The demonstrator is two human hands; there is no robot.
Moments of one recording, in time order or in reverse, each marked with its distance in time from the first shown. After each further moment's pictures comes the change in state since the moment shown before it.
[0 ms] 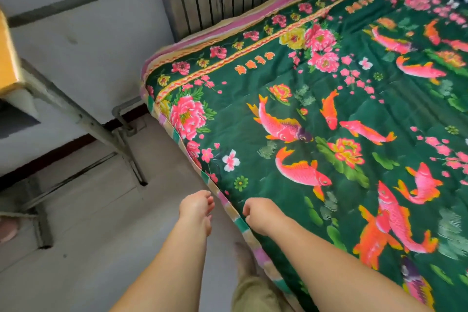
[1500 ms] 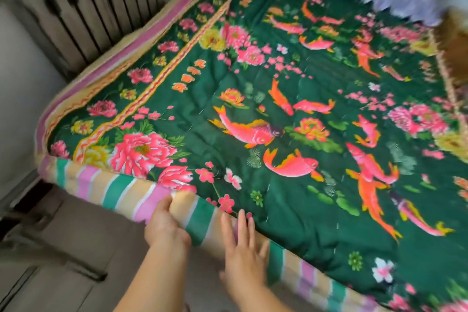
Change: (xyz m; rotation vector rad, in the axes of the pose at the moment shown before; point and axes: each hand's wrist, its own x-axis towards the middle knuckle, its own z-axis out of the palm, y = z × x) left_hand 0.139 0.127 0.006 -0.019 -0.155 -0.073; right_hand 0.081 -0.144 0.074 0.156 0.526 0.450
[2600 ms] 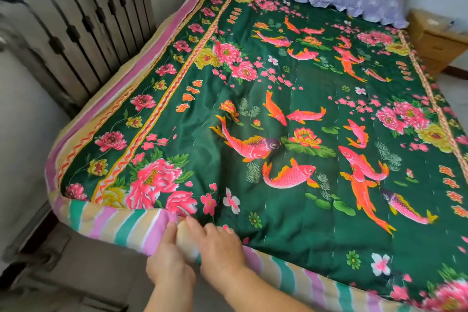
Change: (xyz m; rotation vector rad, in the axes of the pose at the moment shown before) left_hand -0.020 0.064 -0.021 0.037 -0.044 0.079; right_hand 0.038 -0.116 -0.052 -0.035 -0.036 -0.232
